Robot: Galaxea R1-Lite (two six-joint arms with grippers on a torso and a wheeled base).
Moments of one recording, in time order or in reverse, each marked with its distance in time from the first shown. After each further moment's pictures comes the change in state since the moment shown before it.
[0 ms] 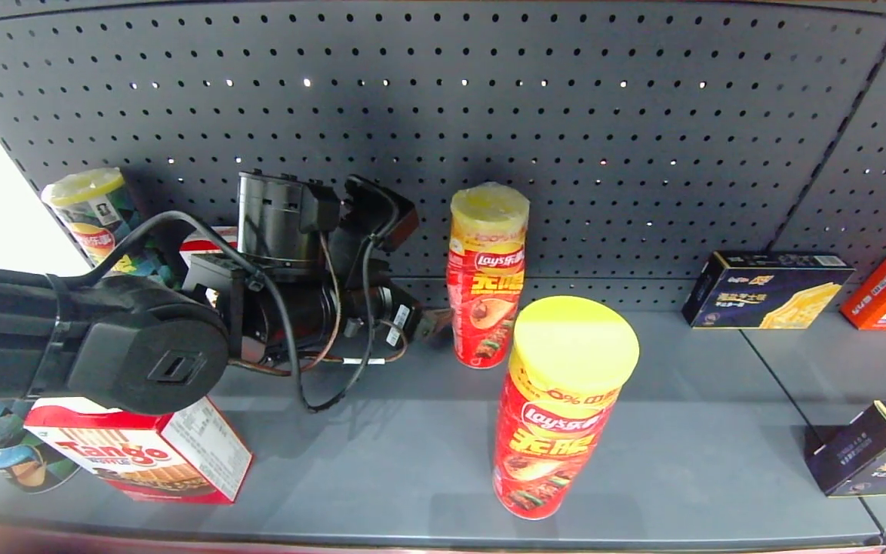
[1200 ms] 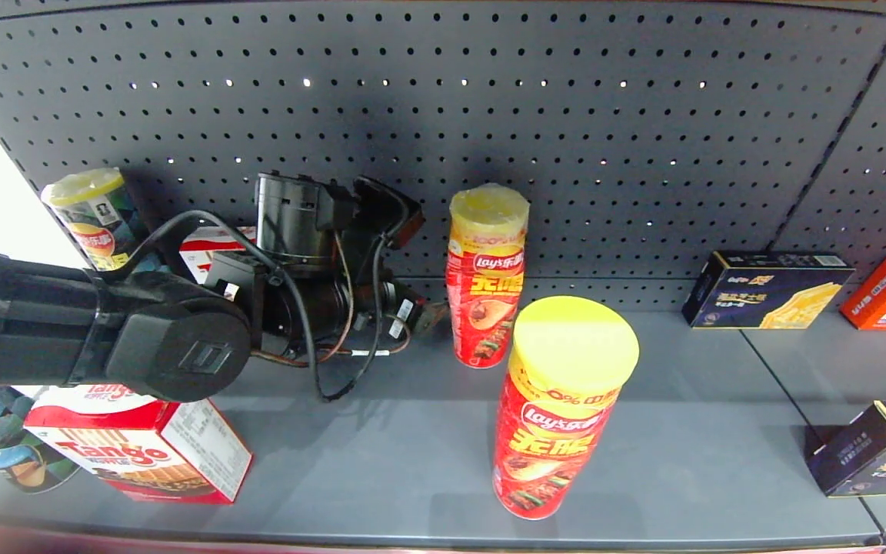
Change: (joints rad) left arm 0.001 0.047 -0.048 -0.001 0.085 0.034; right arm 0.000 0.000 0.000 0.000 0.000 0.000
